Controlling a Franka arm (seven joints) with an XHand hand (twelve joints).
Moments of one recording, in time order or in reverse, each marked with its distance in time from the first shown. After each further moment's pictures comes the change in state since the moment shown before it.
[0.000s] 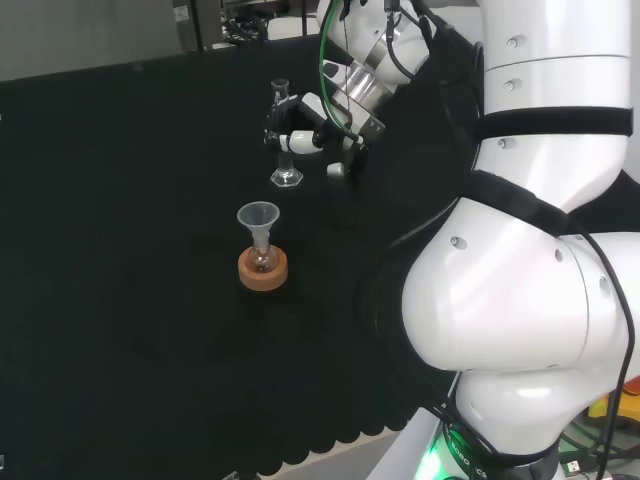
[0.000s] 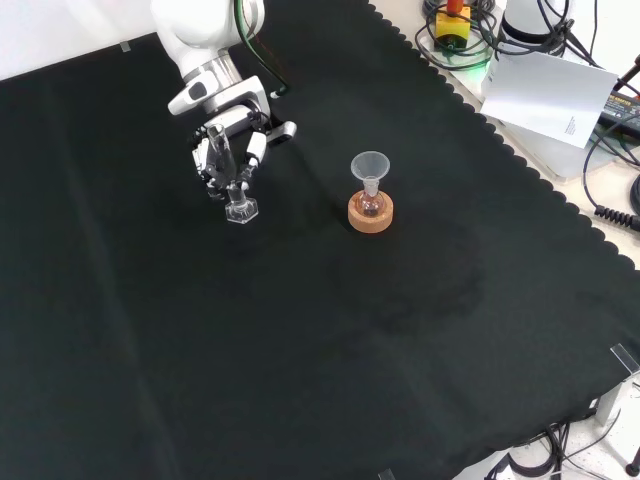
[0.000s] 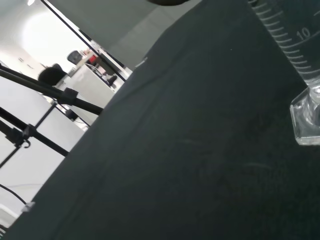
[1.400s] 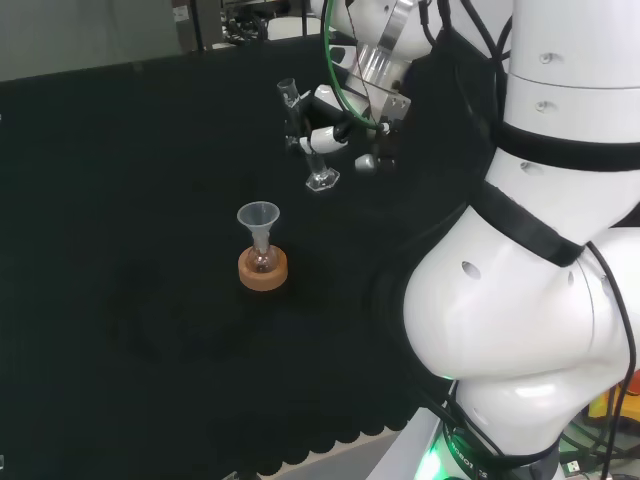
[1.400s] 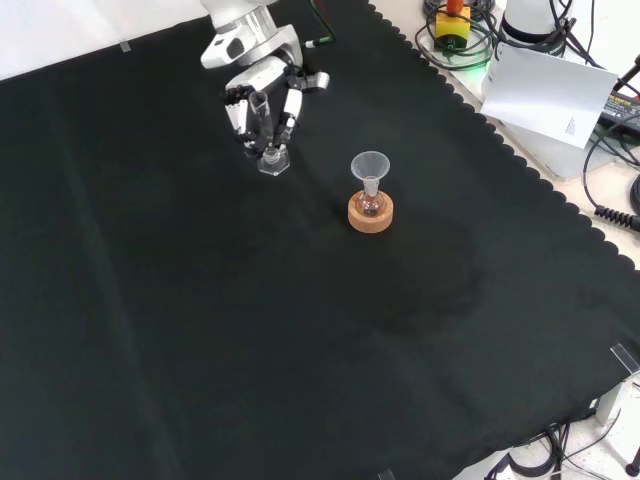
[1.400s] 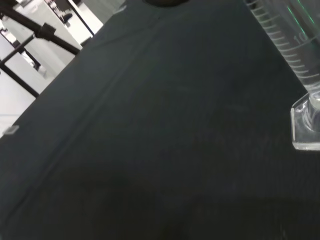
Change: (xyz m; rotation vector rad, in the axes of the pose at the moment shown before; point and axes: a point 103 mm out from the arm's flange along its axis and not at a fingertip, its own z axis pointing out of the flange) arm 0.059 -0.074 -0.043 0.149 -0.224 0.049
